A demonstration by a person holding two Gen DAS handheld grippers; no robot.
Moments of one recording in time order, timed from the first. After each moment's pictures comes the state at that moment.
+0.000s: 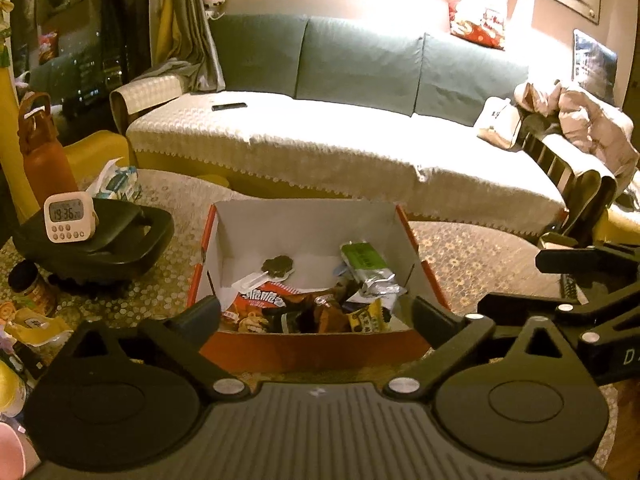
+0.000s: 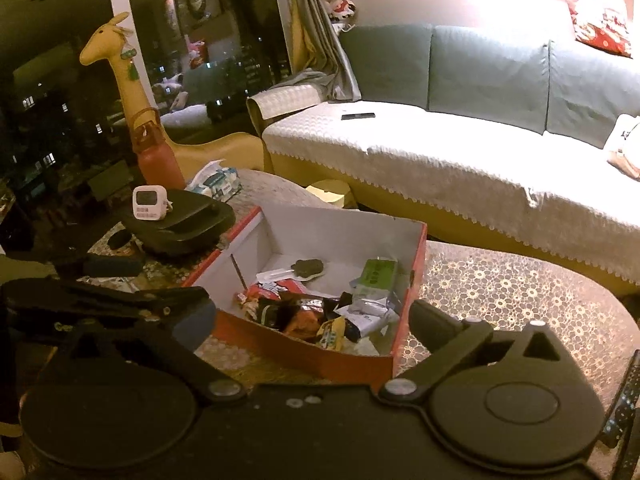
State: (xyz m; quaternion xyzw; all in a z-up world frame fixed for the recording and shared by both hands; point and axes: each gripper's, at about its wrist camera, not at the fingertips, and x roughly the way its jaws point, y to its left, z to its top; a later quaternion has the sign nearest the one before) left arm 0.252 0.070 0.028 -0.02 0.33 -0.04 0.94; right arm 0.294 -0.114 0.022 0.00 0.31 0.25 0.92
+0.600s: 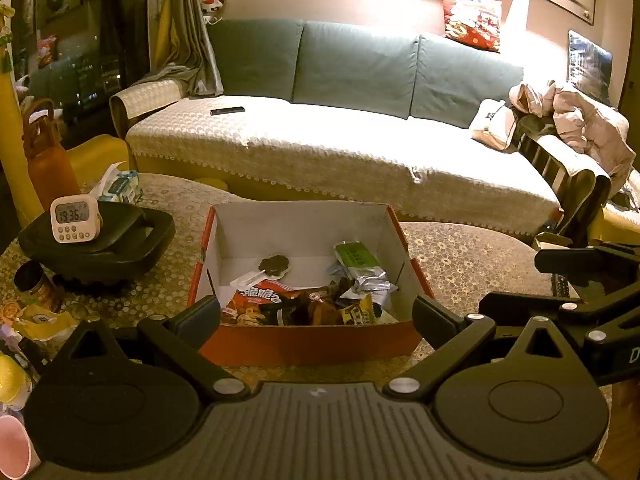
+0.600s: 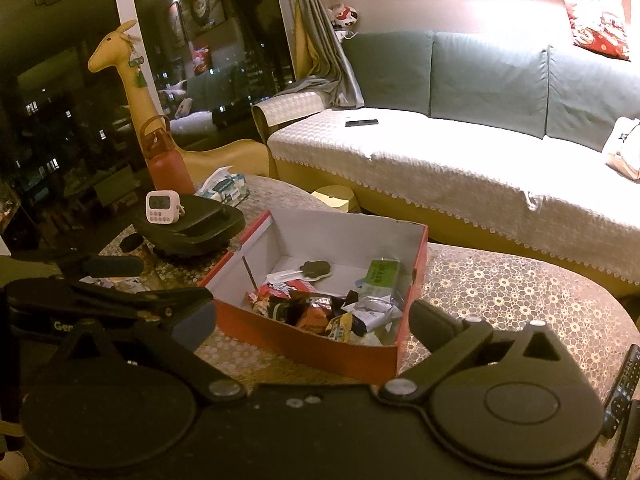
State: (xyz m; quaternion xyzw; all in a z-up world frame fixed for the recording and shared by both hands) left arm 0.234 0.066 0.036 -0.01 0.33 -0.04 0.94; right arm 0.276 -0.119 0.030 0.01 0.30 0.25 0.92
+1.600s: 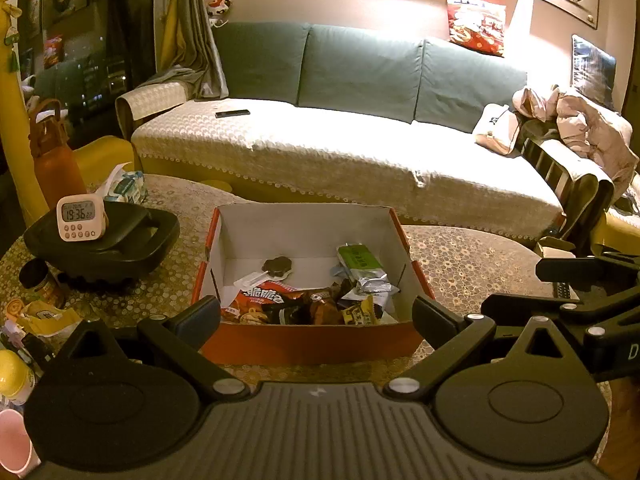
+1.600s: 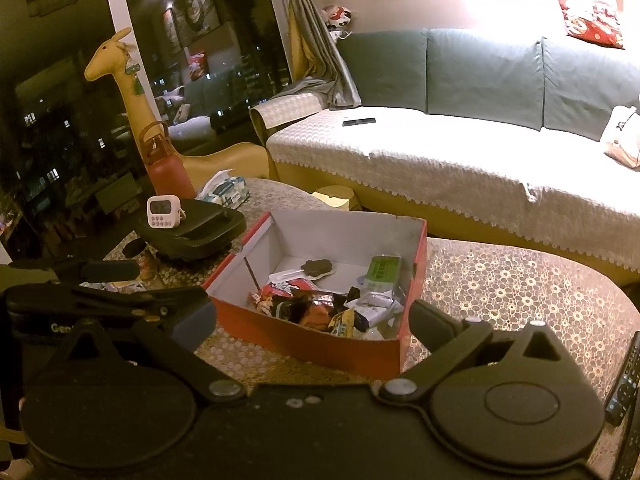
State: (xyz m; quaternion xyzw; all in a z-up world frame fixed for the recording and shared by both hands) left arm 0.228 0.065 0.039 -0.02 0.32 -0.03 0.95; right arm 0.272 -0.124 0.029 0.03 0.31 0.25 0.92
